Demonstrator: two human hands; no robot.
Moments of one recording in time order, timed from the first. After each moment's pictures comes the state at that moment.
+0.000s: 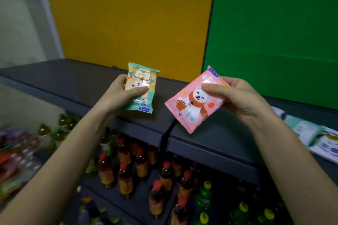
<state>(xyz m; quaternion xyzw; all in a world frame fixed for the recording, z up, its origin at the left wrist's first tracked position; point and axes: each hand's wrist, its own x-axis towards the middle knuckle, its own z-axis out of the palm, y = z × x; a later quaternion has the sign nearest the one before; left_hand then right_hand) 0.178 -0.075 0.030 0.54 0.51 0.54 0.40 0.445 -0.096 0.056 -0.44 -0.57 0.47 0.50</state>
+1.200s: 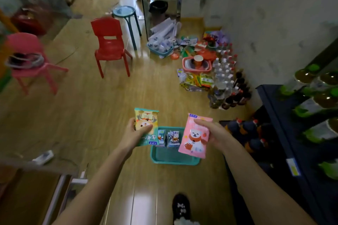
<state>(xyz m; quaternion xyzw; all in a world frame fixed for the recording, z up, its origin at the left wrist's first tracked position) -0.376 -0.478 -0.321 -0.08 0.72 0.64 0.25 -0.310 -0.234 -0.322 -0.36 -0.56 0.73 -0.14</state>
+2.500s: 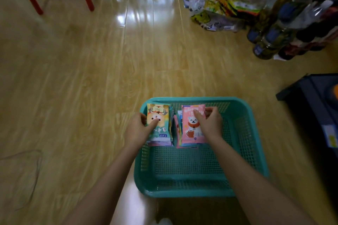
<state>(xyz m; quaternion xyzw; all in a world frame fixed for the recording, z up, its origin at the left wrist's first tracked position) -0.588 -0.417 -1.033 -0.01 0.91 0.36 0.20 -0.524 -0.223 -1.044 -0.44 -0.76 0.47 0.04</state>
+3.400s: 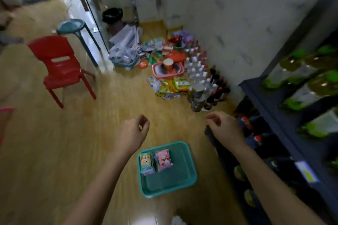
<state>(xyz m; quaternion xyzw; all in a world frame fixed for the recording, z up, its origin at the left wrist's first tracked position) -0.530 -0.356 -0.397 0.27 0.93 0.25 0.09 -0.381 -0.142 -0.387 -0.35 -0.88 0.33 0.08</state>
